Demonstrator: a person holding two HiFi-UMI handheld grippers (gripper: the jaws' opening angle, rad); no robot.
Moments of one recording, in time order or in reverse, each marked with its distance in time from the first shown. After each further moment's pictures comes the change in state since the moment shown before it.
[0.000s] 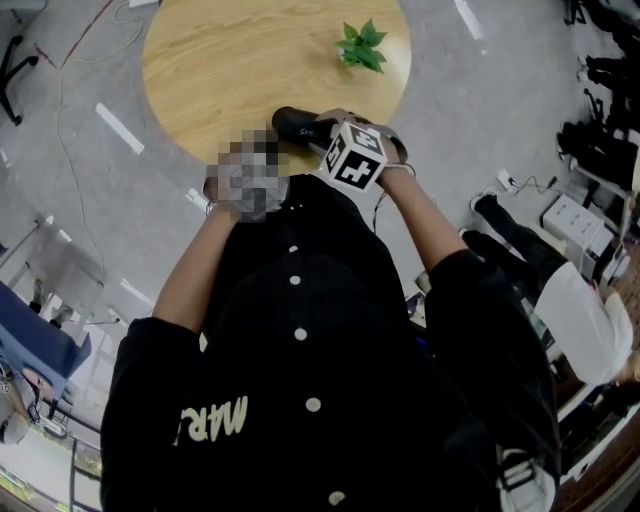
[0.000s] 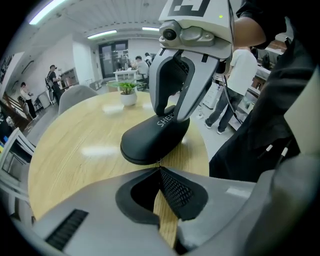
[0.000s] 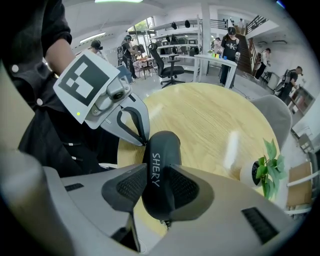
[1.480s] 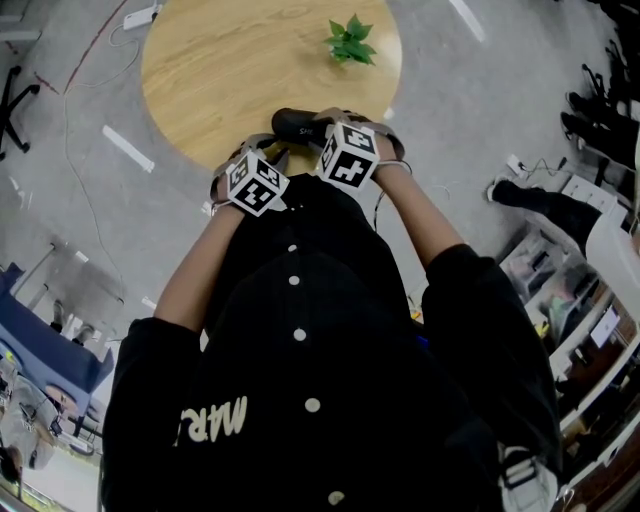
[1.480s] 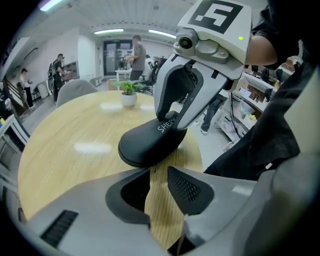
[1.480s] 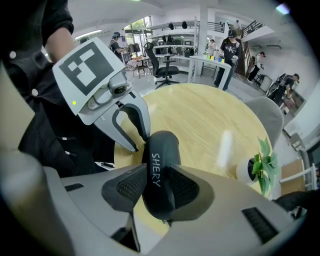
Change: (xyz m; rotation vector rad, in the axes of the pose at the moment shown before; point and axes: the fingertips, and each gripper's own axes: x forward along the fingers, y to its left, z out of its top) left arm -0.003 -0.007 0.006 -0.075 -0.037 -0.079; right arm 0.001 0.003 -0.003 0.017 0.003 -0.083
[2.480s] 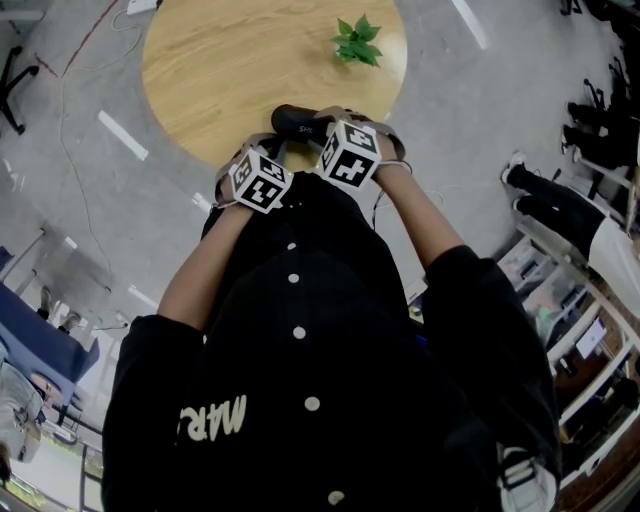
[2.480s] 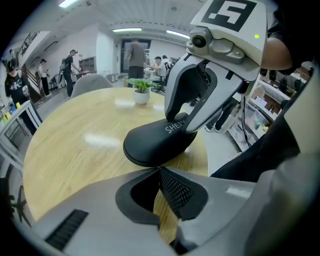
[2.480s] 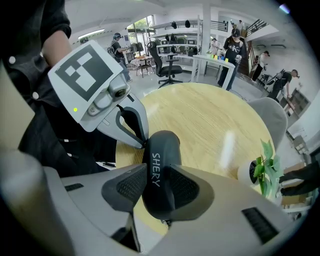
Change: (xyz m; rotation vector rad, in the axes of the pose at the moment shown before) left arm 0.006 0.006 0.000 -0.151 -0.004 0.098; right arm 0.001 0.000 0.001 -0.021 0.007 0.036
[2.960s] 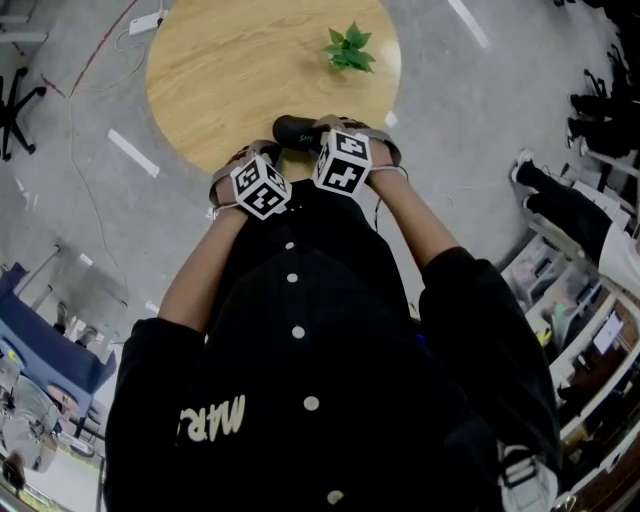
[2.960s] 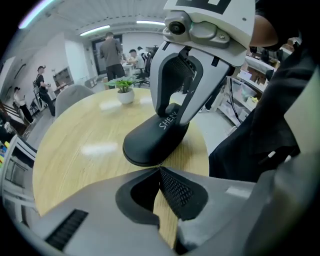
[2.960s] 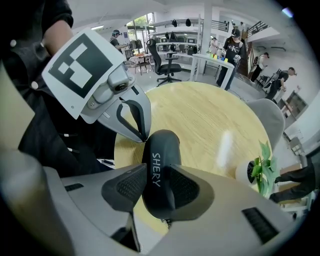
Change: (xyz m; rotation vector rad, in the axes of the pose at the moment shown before) left arm -0.009 0.004 -0.002 0.275 0.106 -0.018; right arm 0.000 0.001 0.000 -0.002 0.023 -0.042
